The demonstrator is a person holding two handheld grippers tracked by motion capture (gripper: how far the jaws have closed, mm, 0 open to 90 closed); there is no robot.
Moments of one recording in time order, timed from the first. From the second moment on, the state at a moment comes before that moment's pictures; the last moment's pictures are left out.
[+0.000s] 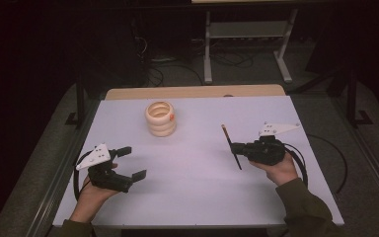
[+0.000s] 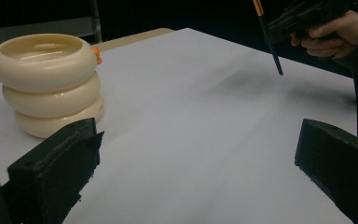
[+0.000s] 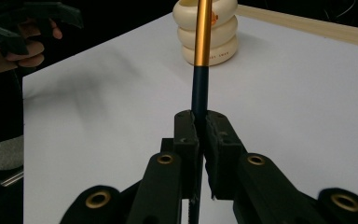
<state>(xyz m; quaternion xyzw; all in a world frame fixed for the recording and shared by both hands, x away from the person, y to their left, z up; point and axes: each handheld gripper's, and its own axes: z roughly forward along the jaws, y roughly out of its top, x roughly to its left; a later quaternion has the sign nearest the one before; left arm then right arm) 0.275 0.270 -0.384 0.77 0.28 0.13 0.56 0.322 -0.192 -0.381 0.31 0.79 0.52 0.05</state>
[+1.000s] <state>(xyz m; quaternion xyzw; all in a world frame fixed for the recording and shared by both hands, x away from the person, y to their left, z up) 0.302 0.220 -0.368 0.77 0.25 0.11 0.58 0.319 -0.173 -0.379 0.28 0.79 0.54 0.05</state>
